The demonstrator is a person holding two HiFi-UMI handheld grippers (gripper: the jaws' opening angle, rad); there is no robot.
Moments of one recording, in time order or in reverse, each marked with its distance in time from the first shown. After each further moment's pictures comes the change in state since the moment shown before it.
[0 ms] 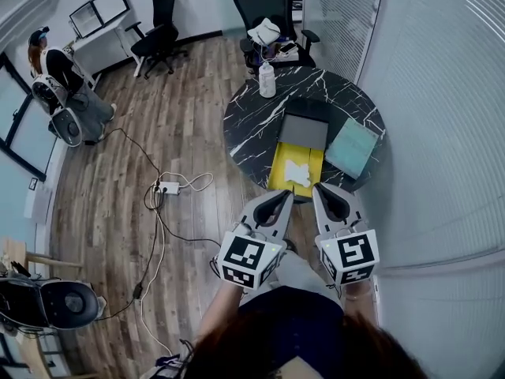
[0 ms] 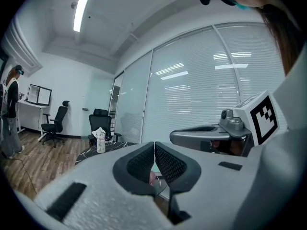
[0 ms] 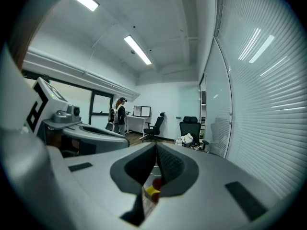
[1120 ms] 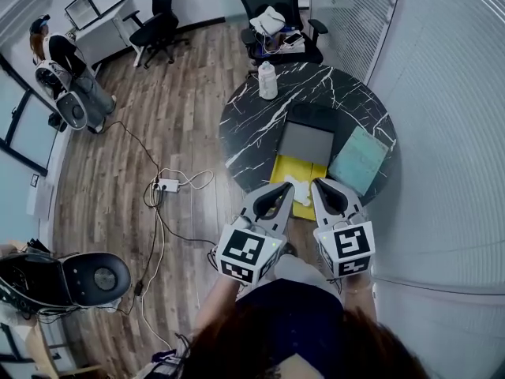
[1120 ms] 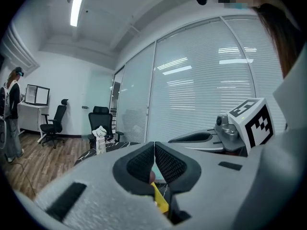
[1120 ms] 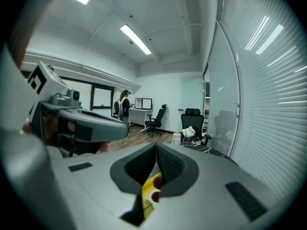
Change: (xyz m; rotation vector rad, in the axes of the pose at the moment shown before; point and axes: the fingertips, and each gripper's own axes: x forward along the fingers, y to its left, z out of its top) left arm 0.099 0.056 0.010 0.018 0.047 0.012; right arm 0.099 -0.070 -0.026 -0.013 0.101 0.052
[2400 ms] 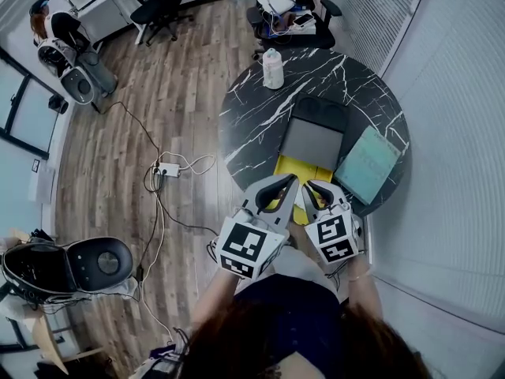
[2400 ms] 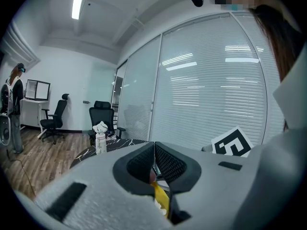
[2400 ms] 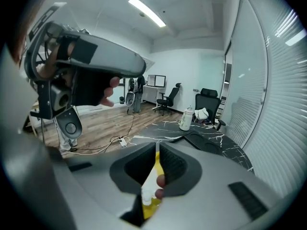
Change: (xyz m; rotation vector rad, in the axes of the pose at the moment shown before) left arm 0.059 0.039 -0.006 -0.028 0.046 0.011; right arm 0.088 -0.009 -0.087 -0.144 0.275 0.165
